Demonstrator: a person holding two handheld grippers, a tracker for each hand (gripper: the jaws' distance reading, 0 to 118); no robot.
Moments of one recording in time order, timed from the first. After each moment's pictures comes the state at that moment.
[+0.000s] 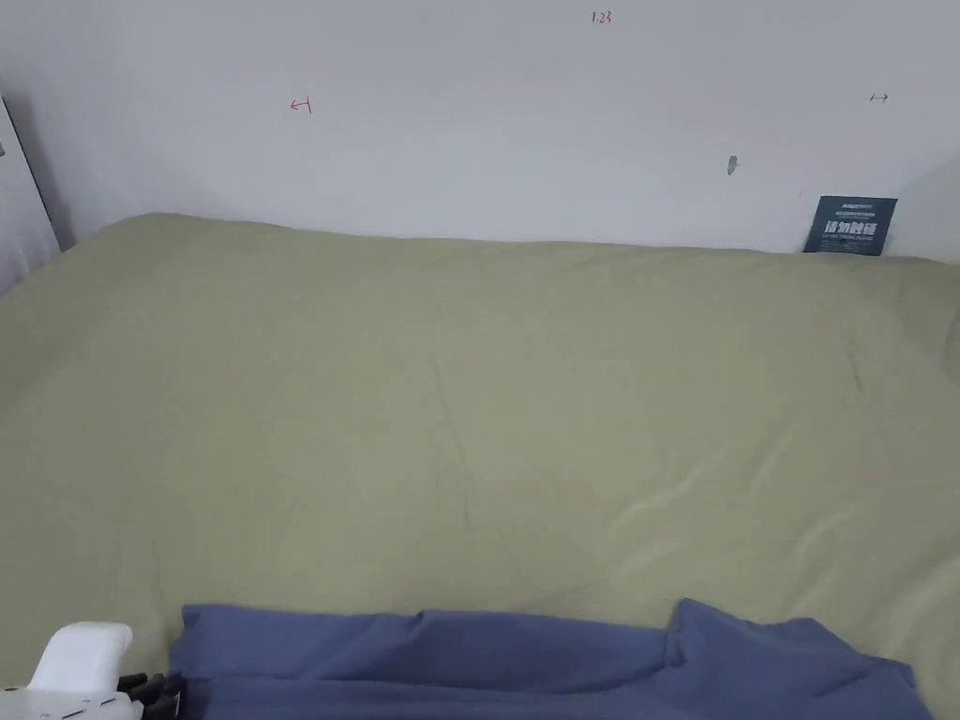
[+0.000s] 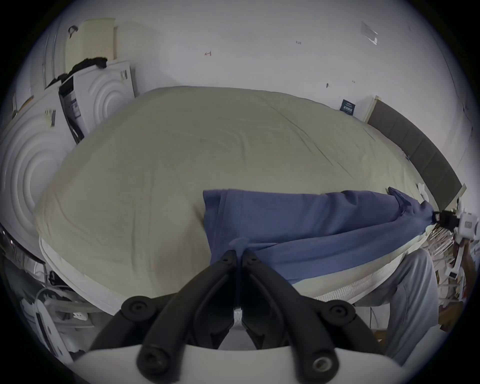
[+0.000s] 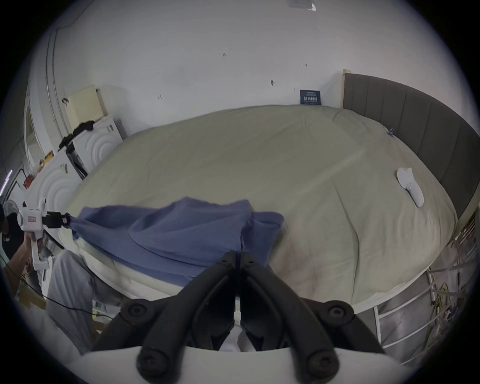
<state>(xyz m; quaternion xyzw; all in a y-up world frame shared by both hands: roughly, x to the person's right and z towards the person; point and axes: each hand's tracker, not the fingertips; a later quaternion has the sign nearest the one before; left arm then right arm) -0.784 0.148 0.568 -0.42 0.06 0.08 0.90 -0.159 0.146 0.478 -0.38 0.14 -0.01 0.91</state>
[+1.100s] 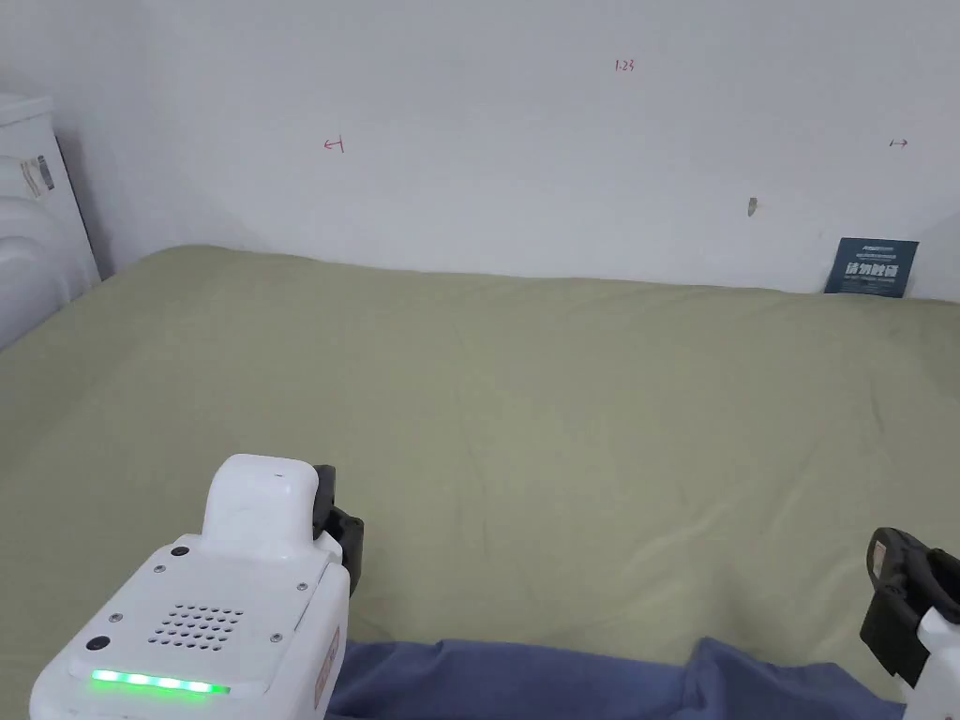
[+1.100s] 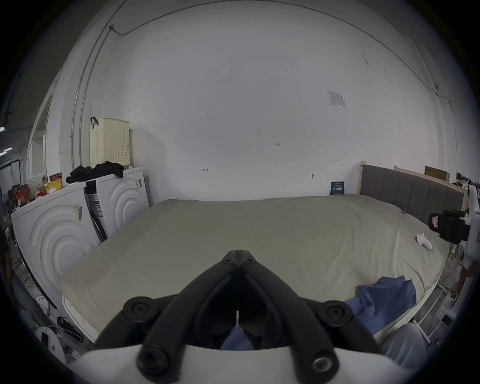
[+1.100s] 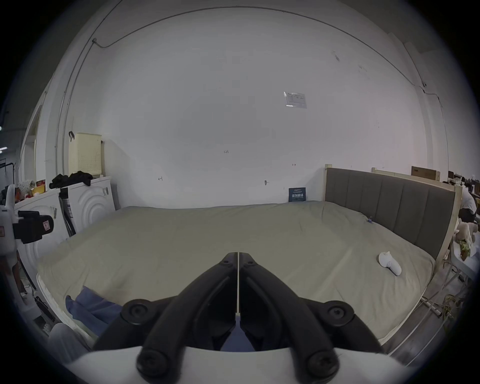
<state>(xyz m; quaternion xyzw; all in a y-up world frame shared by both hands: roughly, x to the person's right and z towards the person) -0.661 0.273 0.553 -0.13 0.11 -0.02 0.98 -0.290 0.255 0.494 -0.09 0.07 -0.01 0.99</state>
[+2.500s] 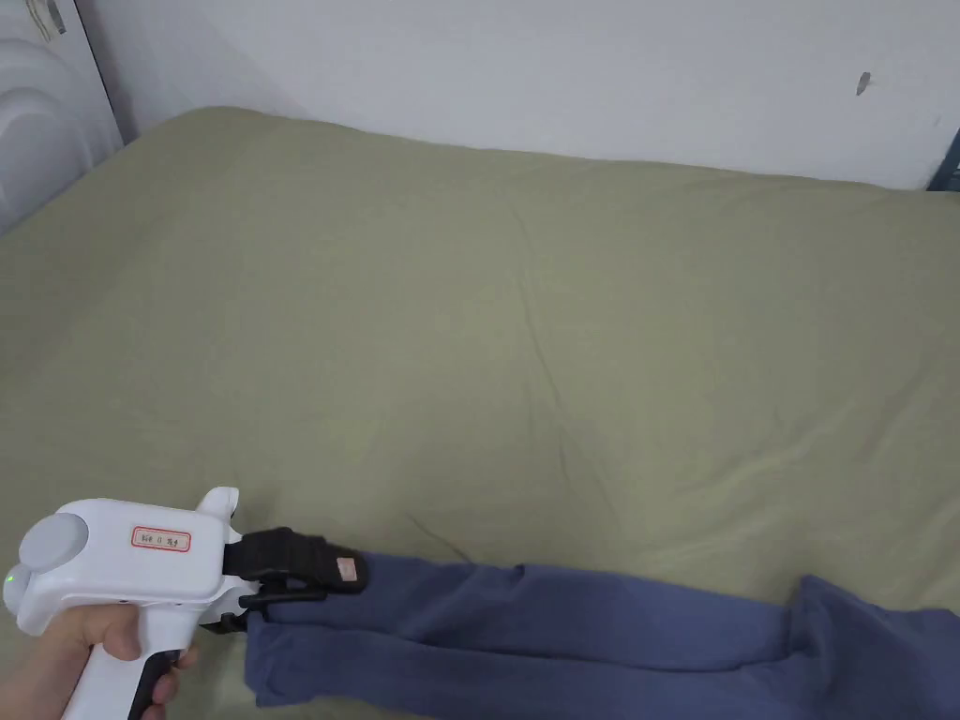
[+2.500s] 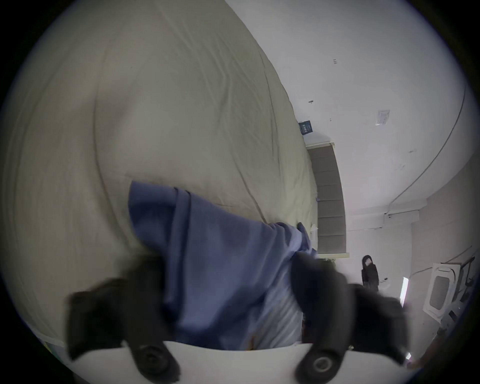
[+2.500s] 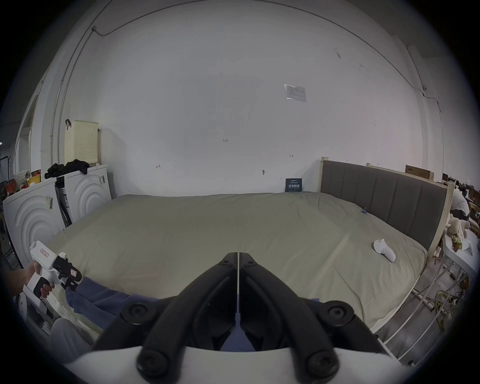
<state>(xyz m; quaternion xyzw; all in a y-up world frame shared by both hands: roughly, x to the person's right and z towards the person) -0.869 0.093 0.479 -0.49 -0.16 0.45 0.73 -0.328 0.243 0.523 -0.12 0.06 -0.01 0.99</state>
